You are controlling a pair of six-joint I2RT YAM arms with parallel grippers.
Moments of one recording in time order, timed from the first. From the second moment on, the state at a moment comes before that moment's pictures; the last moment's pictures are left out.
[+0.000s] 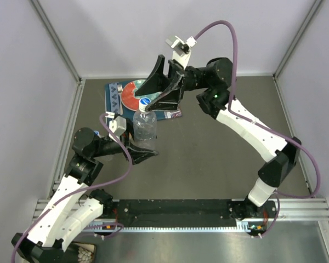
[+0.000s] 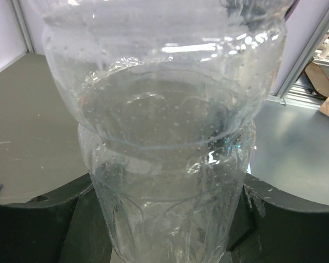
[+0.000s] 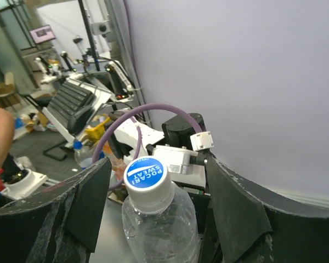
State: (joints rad) left arm -0.43 0.68 0.73 0.12 0.98 -0.27; right arm 0.77 1.66 1.79 0.58 -1.12 0.86
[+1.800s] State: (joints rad) left arm -0.43 0.65 0.73 -0.10 0.54 -0.03; right arm 1.00 1.55 1.91 -0.30 -0.34 0.18
